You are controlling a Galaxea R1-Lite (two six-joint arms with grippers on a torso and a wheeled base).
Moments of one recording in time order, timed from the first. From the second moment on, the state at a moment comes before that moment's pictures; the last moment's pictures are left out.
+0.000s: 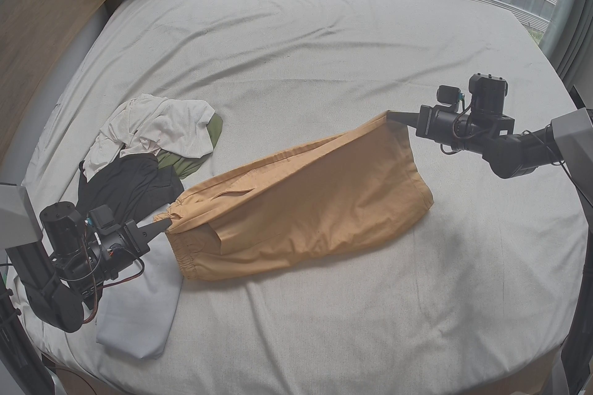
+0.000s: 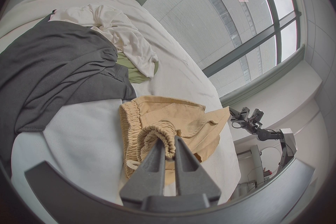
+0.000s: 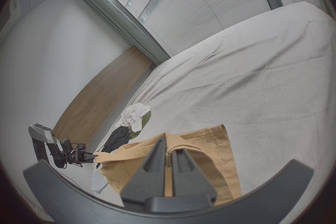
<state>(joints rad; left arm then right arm) 0.01 2.02 -0.28 -1.54 -0.54 -0.63 0.17 2.20 -1.51 -0.55 0.65 0.31</state>
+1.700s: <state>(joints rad) -0.13 1.85 -0.20 -1.54 -0.52 -0.65 0.17 1.91 -0.80 -0.84 0.60 0.35</state>
